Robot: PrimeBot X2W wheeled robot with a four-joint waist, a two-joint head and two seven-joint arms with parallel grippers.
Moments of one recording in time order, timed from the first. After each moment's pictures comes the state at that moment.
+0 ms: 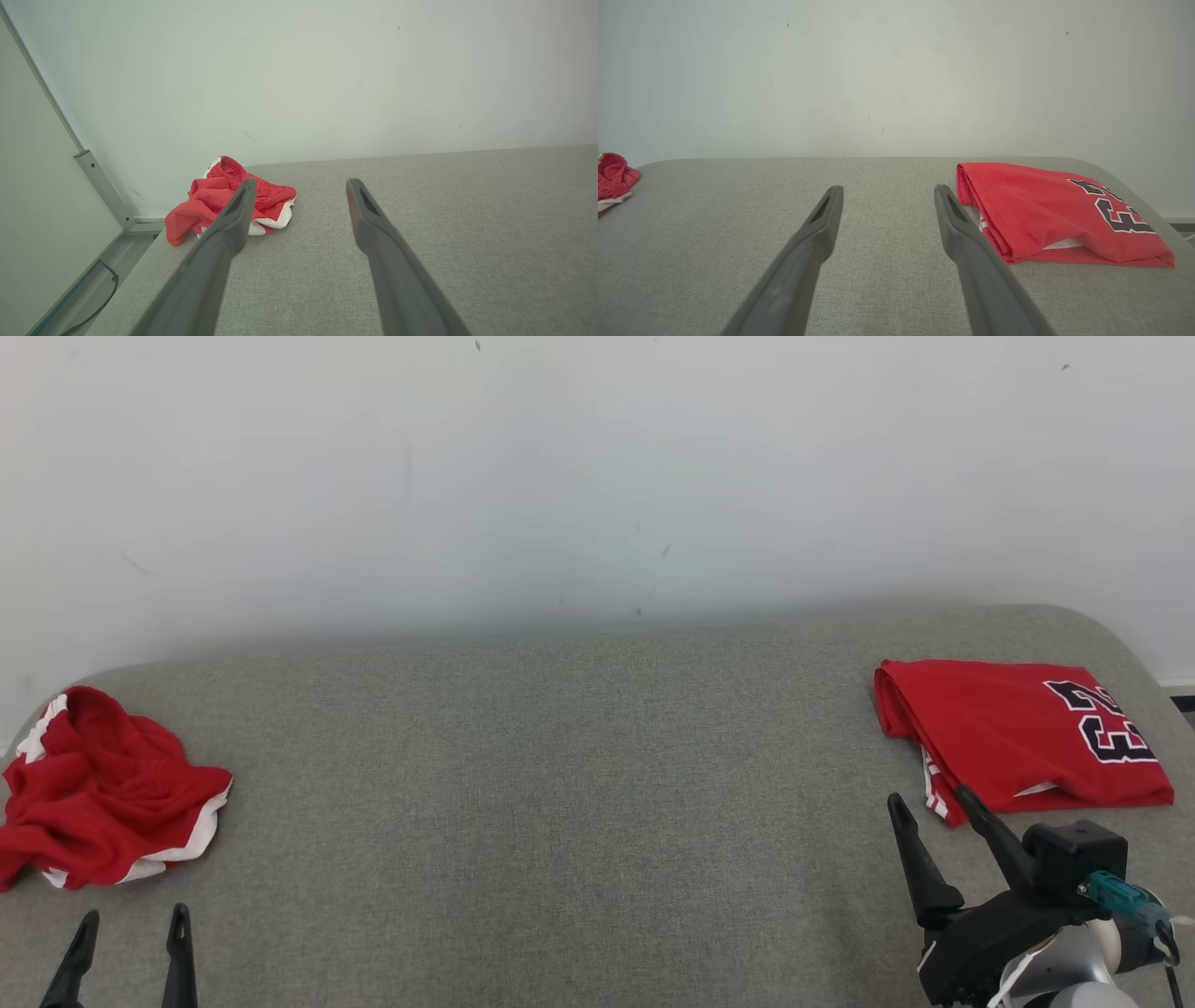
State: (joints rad) left arm 0.19 0.25 0.02 -0.06 -0.11 0.05 -0.08; right arm -0.03 -0.08 -0.05 0.13 0.21 0.13 0.04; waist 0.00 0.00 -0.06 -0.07
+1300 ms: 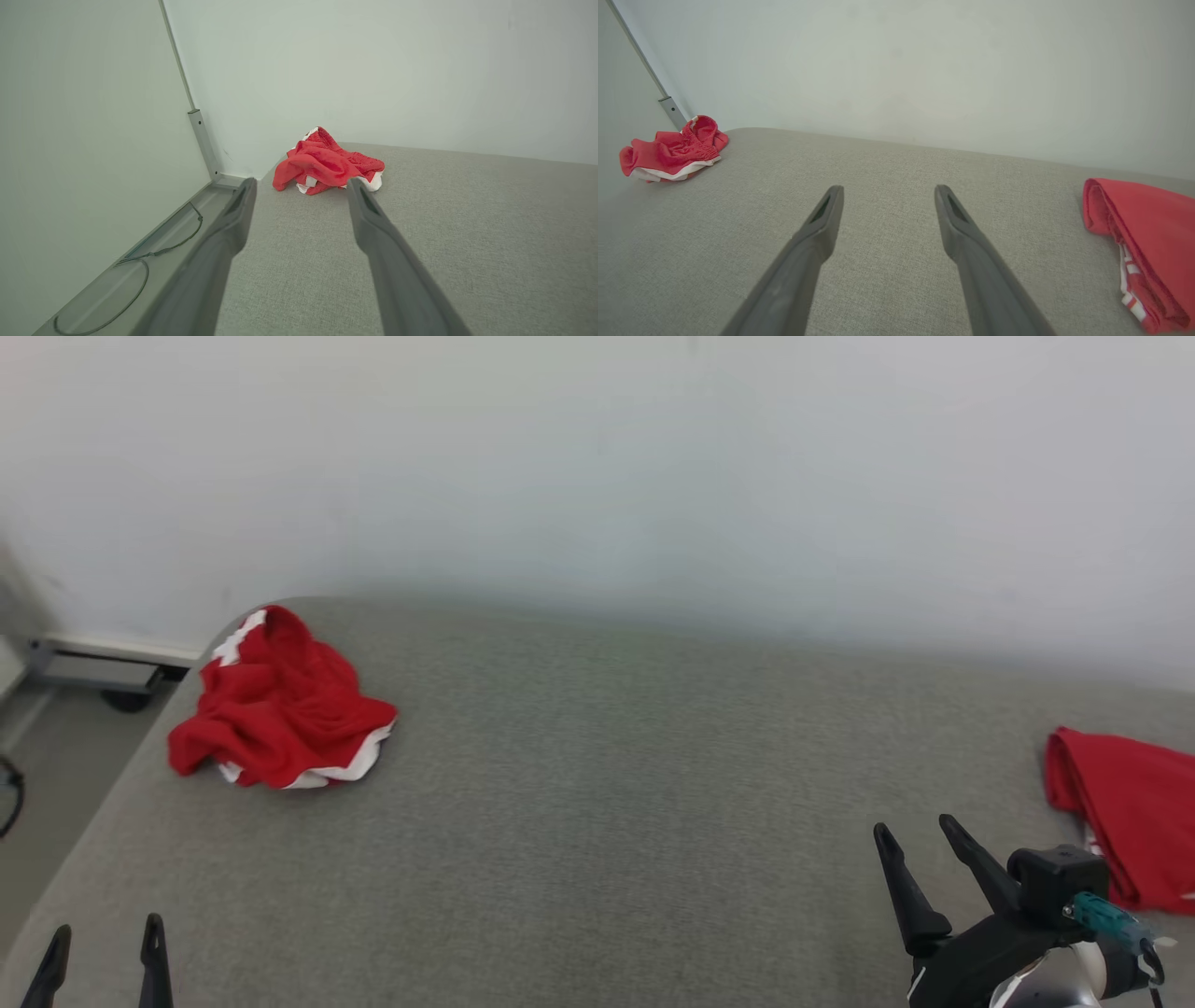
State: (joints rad) left arm 0.22 0.27 0.03 -0.09 -0.15 0.09 -0.06; right arm 0.00 -0.08 -0.02 0.14 0.23 0.13 0.04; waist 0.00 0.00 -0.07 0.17
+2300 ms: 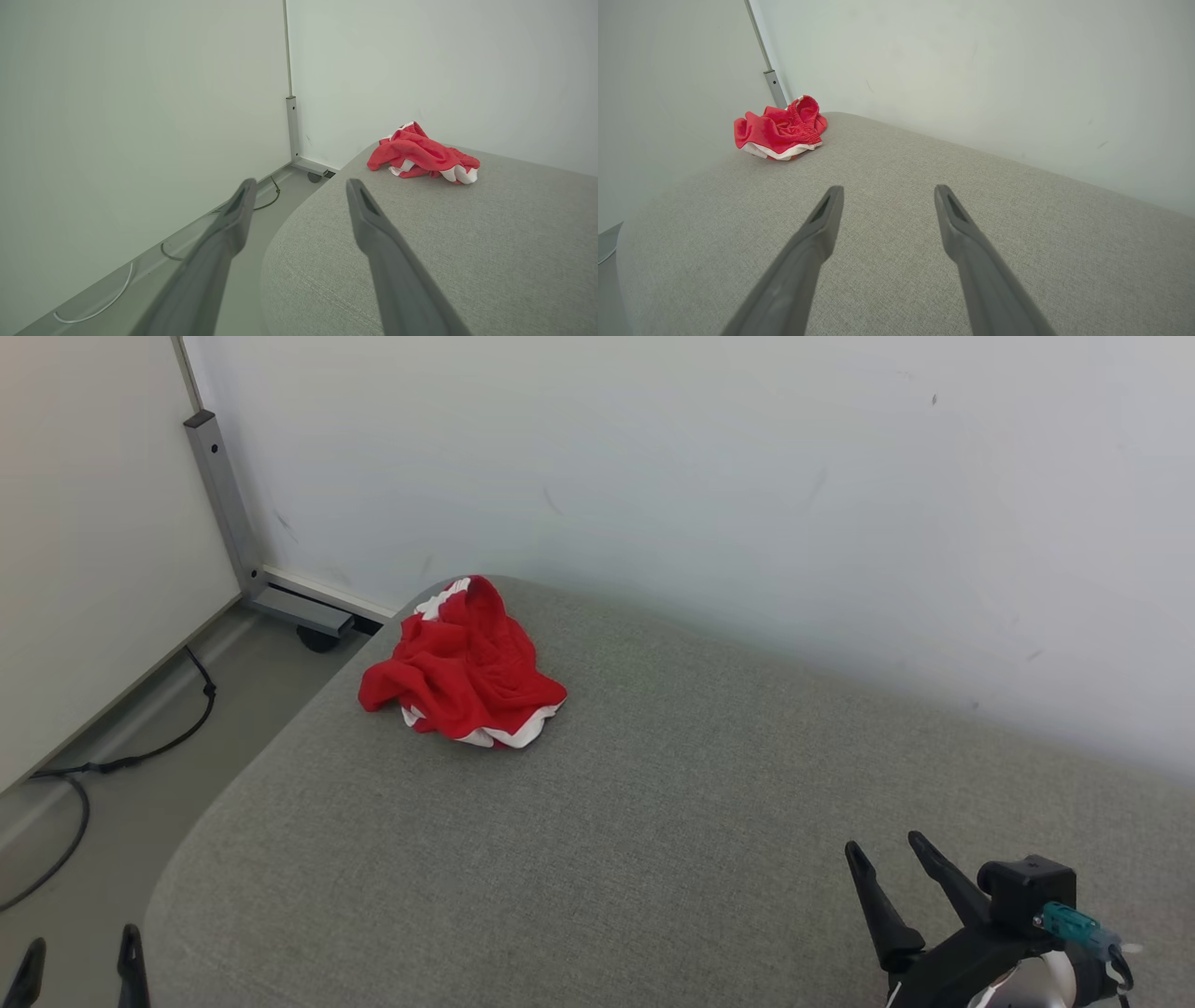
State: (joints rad) left arm 0.26 0.29 0.05 -0.13 -0.17 0.12 -0.04; right arm 0.00 -0.08 0.03 0.18 0.26 0.13 0.03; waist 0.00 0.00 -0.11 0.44
